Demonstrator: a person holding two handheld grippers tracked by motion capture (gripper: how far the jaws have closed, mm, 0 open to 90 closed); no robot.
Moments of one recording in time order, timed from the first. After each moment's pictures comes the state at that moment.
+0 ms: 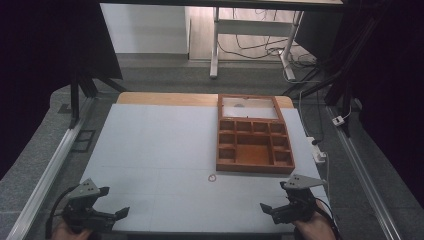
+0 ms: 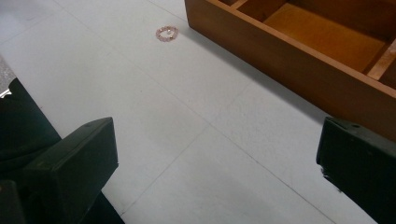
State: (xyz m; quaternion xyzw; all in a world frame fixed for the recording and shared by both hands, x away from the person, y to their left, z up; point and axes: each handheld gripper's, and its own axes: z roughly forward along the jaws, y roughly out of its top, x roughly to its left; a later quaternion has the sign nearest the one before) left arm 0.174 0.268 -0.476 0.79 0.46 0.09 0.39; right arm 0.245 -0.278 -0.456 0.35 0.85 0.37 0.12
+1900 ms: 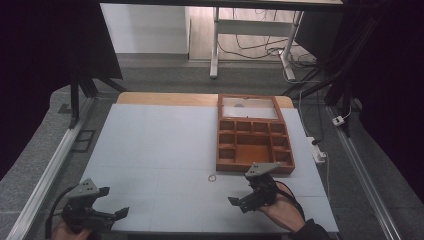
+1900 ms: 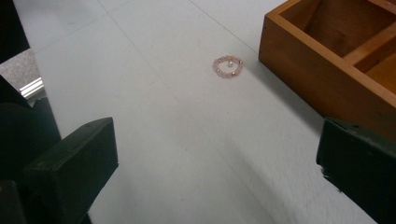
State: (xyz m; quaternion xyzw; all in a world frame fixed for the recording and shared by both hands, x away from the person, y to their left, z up) left arm 0.175 0.270 -0.476 0.79 0.46 0.08 0.39; right arm 0.287 -0.197 -0.477 0.27 0.88 0.37 0.06
